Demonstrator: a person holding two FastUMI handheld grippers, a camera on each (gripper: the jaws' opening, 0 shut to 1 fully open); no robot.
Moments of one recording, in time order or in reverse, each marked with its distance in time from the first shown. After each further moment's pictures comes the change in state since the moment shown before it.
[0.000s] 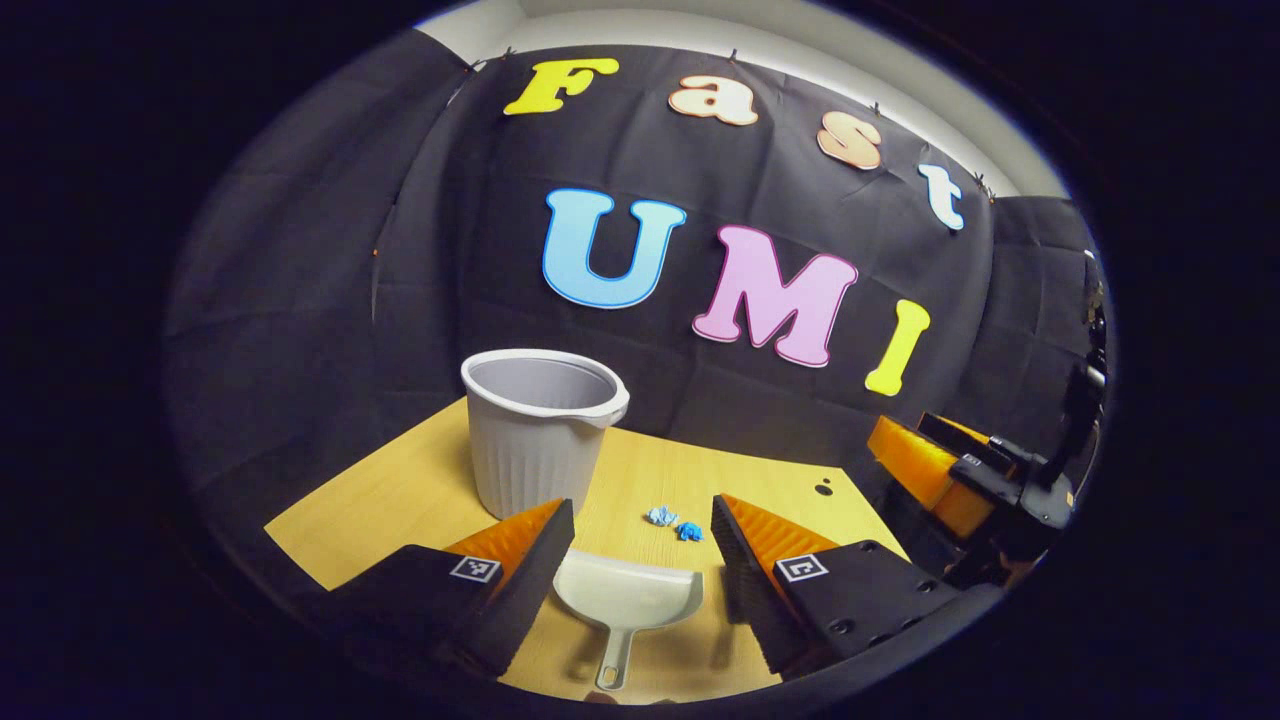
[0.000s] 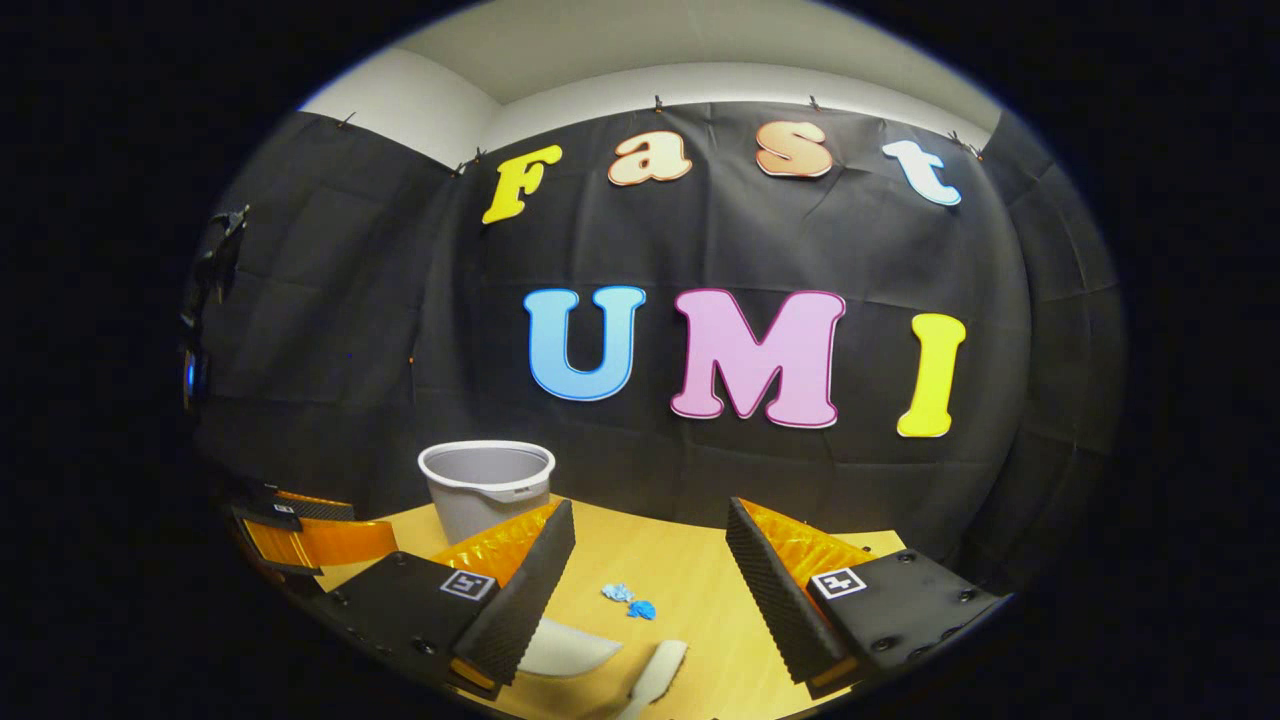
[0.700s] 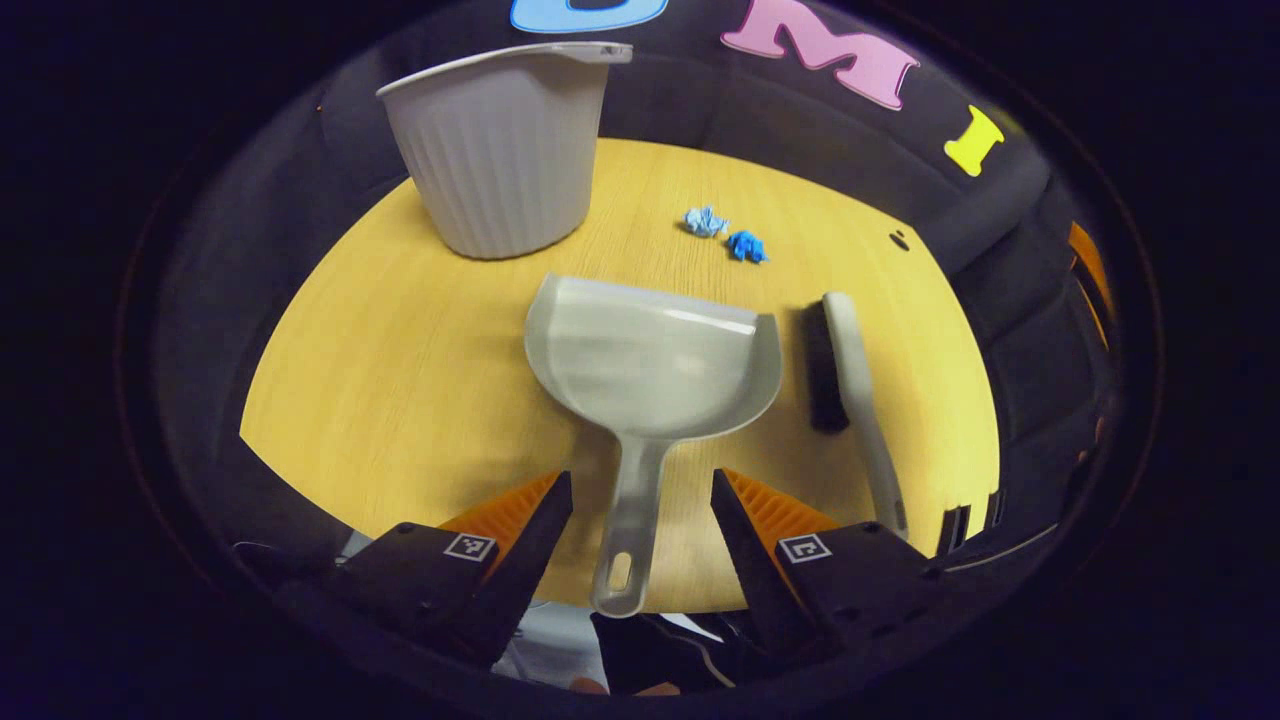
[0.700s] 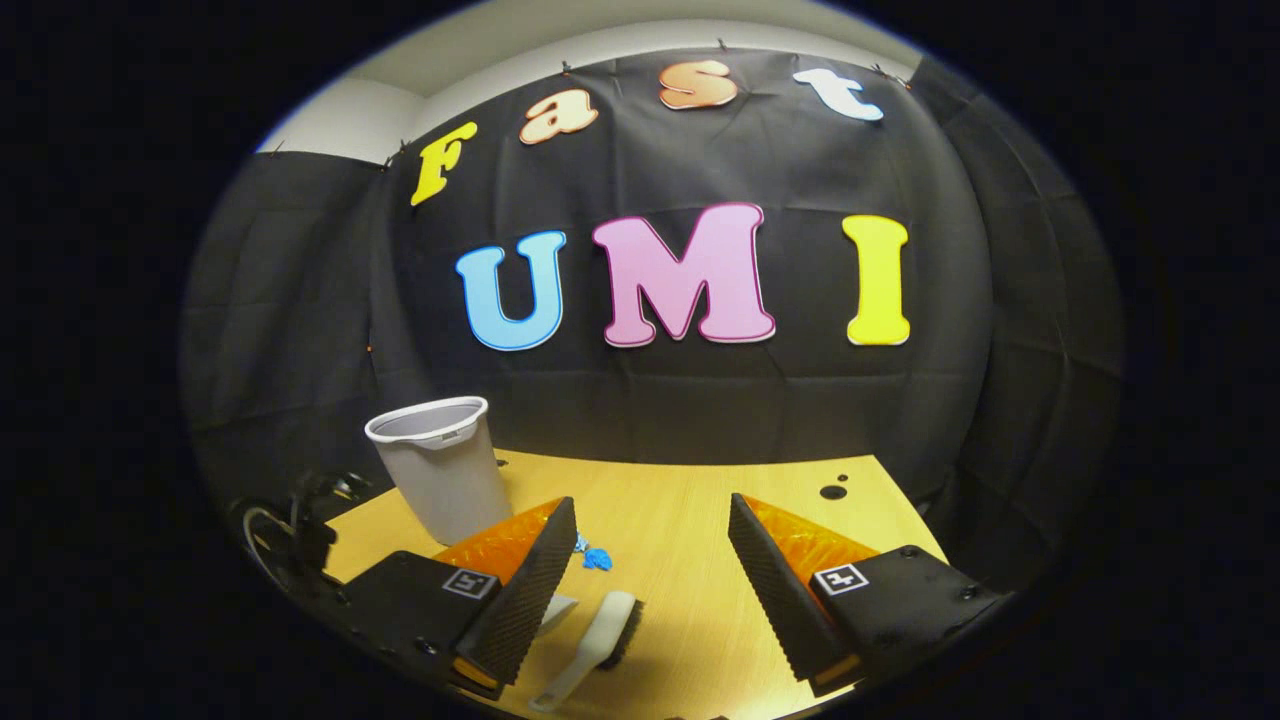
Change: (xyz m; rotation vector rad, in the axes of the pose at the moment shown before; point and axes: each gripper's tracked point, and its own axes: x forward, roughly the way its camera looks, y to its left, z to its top) left arm 0.053 0.021 -0.209 0.030 0.868 0.121; right arm -0.008 -0.090 -0.083 0.163 0.170 -0.060
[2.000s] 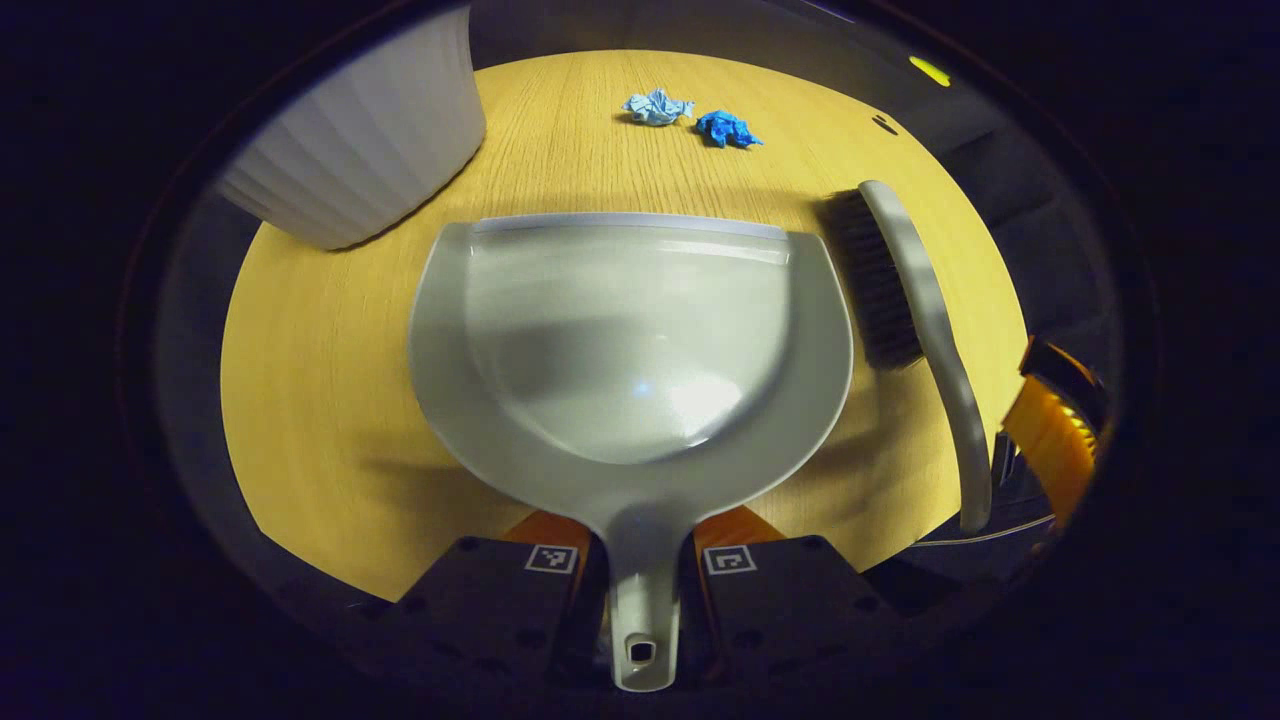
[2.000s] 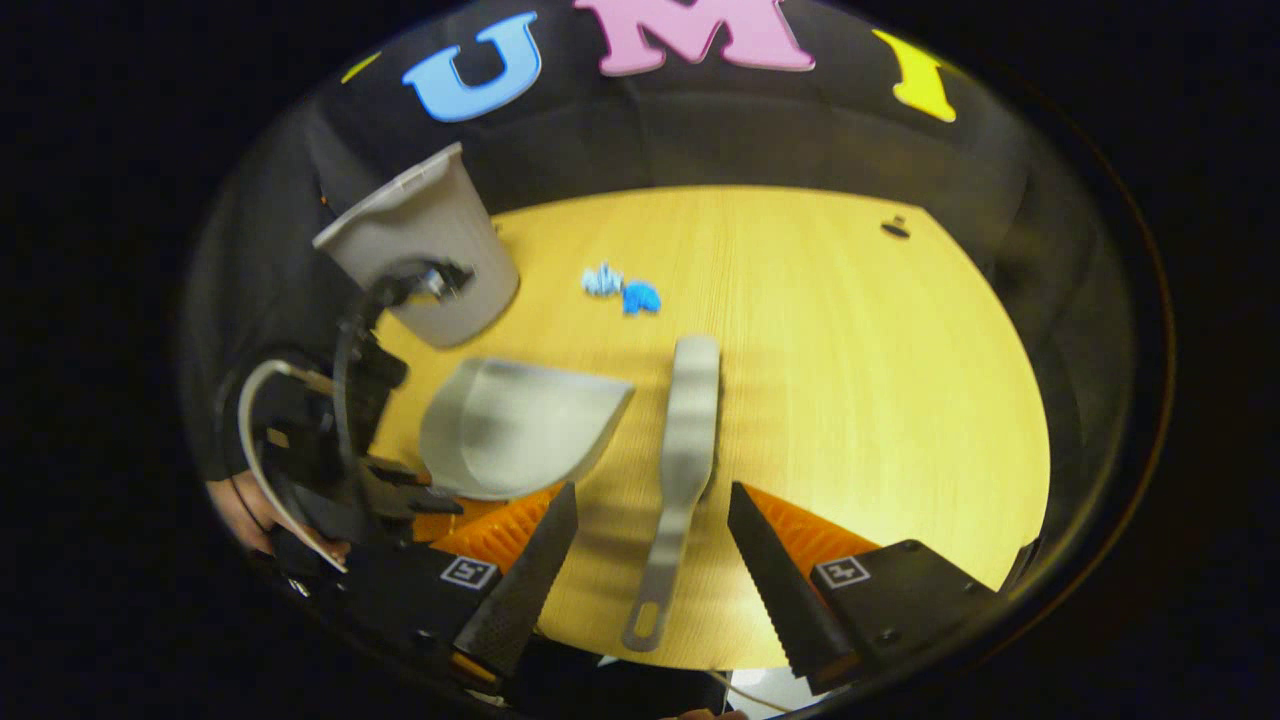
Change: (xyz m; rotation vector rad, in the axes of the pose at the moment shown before) left arm 0.049 0.013 0.020 0.245 0.251 -0.045; right arm -0.013 0.067 -0.234 0.056 0.887 -0.062
